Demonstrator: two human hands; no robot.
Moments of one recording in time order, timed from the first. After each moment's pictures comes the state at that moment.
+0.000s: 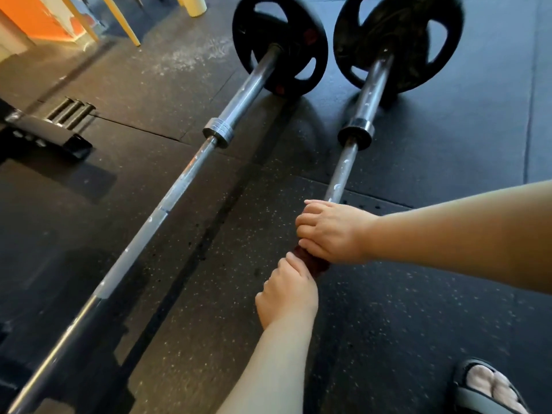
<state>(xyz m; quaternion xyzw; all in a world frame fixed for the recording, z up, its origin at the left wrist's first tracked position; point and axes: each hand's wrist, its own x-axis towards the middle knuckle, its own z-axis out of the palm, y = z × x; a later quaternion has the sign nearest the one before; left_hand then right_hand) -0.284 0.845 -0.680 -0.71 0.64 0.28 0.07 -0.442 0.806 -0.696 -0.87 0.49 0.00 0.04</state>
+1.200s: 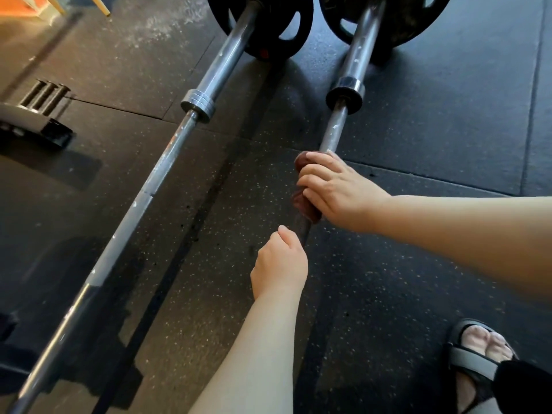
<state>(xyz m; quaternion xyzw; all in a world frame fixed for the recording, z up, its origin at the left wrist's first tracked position) -0.284 0.841 -0.699 -0.72 0.61 0.32 0.01 -0.462 0.820 -0.716 -0.76 0.62 -0.18 0.11</state>
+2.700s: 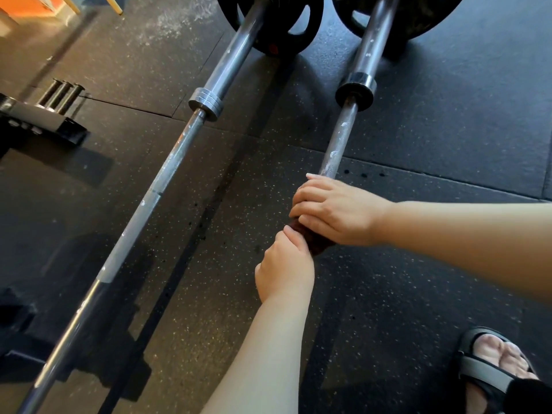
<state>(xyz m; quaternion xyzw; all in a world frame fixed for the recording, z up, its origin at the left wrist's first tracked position) -0.290 0.843 -0.686 -0.71 0.65 0.27 0.02 -0.452 0.823 -0.718 -0.84 0.50 -0.16 0.14</state>
